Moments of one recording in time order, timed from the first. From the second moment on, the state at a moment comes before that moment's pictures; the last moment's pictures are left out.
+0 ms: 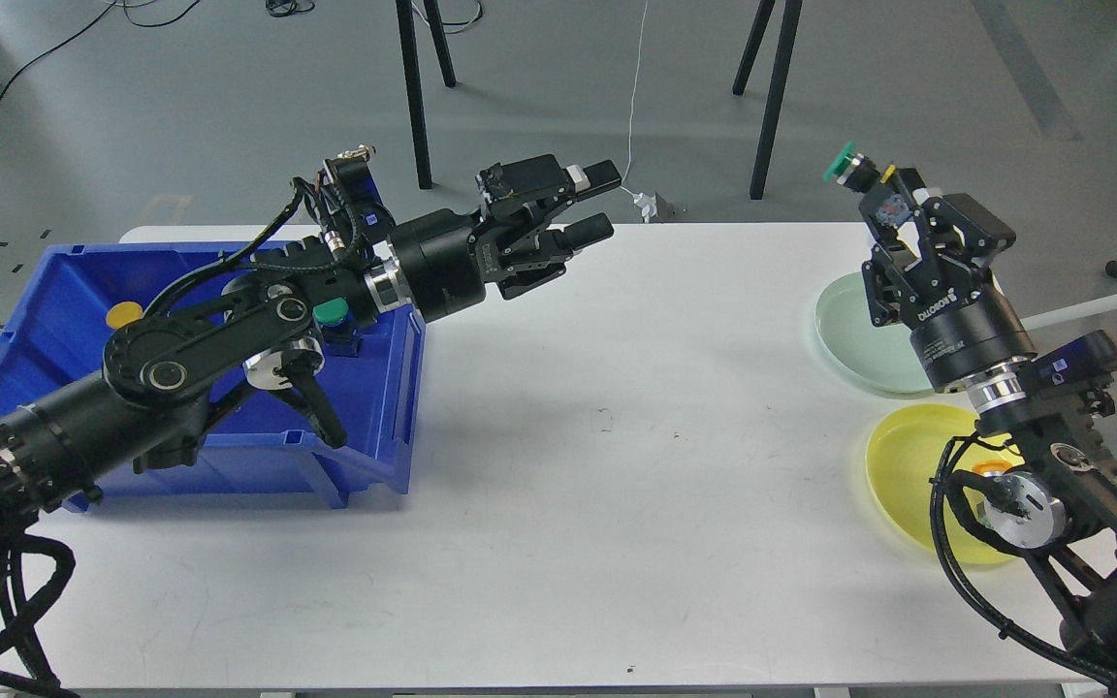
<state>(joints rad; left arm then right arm) -0.92 0.30 -0.40 -1.00 0.69 -0.49 -0.49 0.25 -0.38 1.11 1.17 -0.62 0.13 0.49</state>
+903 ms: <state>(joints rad) -0.92 0.30 -0.40 -1.00 0.69 -0.49 -0.49 0.47 -0.36 0.86 0.73 -0.43 -0.12 0.23</state>
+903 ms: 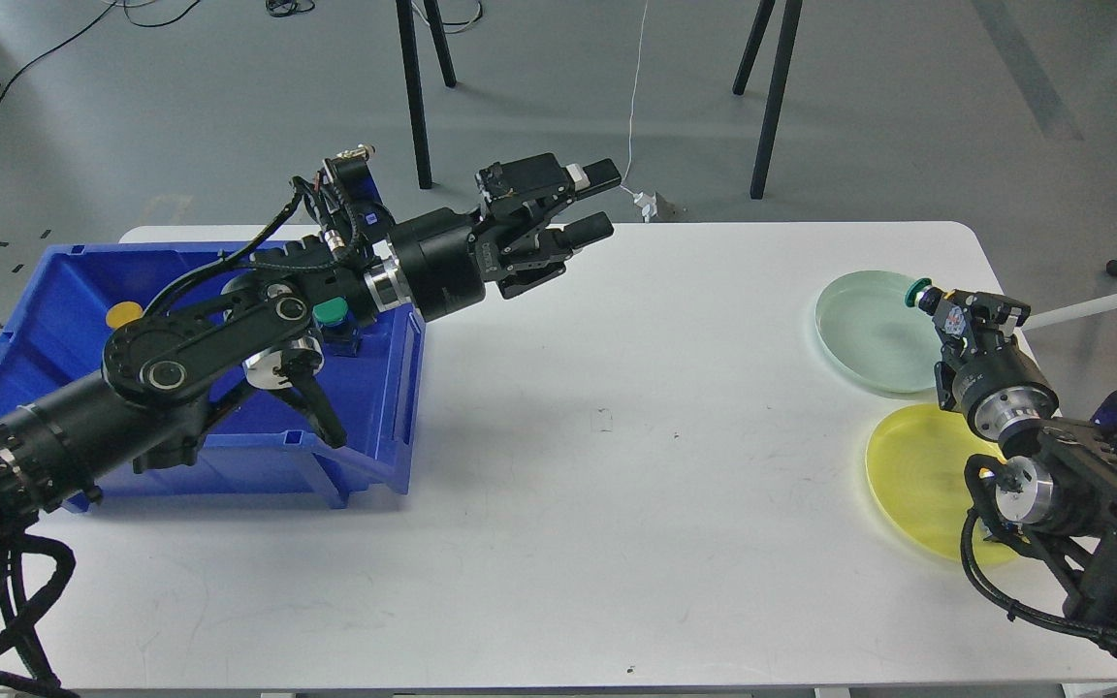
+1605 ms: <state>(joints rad) -0.92 0.30 -0.40 -0.99 0.69 -0.49 -0.49 0.47 -0.30 0.91 0.73 -0.41 -0.12 0.20</state>
